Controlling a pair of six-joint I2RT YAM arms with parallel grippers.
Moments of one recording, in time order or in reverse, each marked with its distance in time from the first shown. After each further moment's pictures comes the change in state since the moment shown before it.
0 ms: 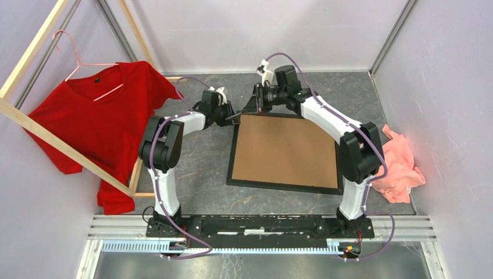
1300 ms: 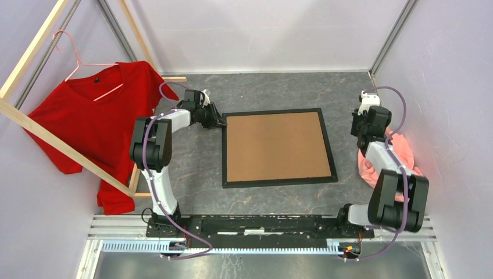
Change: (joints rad) left arm 0.169 -0.029 -0.001 -0.160 0.106 -0.019; right arm -0.716 -0.618 -0.861 0.342 0.640 -0.634
